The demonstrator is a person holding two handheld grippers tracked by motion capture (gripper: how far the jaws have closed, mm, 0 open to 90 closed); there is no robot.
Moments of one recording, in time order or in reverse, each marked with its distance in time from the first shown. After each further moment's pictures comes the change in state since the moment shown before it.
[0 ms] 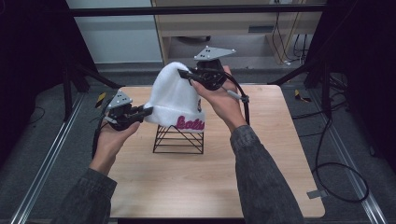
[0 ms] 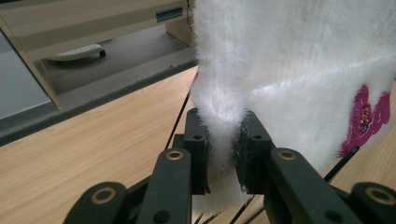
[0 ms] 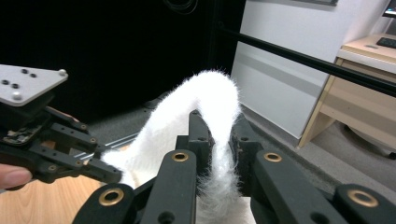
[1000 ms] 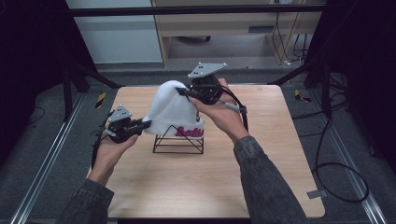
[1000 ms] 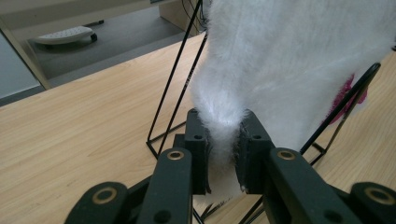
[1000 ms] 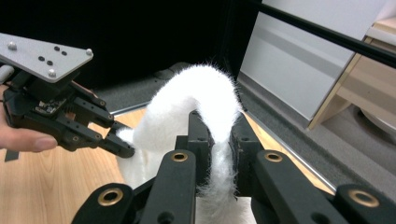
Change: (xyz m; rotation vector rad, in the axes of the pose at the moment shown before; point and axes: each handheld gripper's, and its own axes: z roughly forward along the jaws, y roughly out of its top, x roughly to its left) left arm 0.001 -0.044 0.001 0.050 -0.023 0.004; right arm 0.023 -0.023 -0.001 0.119 0.052 -0.063
